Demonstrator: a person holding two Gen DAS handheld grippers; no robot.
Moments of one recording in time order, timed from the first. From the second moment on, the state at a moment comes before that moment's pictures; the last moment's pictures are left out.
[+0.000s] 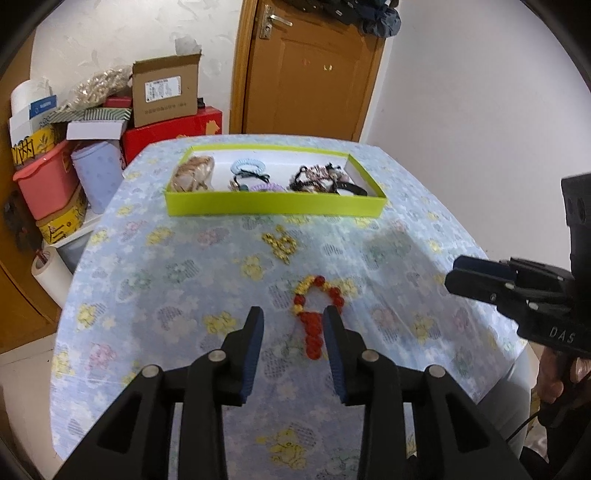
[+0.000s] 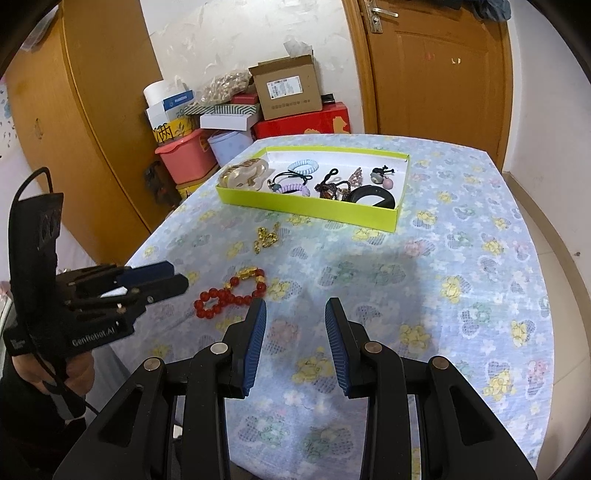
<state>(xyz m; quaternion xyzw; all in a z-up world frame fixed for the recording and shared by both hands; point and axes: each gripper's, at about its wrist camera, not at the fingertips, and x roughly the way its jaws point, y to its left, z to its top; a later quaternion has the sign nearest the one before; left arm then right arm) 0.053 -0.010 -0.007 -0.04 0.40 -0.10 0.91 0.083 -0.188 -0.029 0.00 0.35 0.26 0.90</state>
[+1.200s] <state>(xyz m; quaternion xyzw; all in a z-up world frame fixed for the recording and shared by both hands) 0.065 0.011 -0.024 -0.06 0.39 -0.07 0.92 0.124 -0.150 -0.048 -0.03 0.37 0.28 0.88</state>
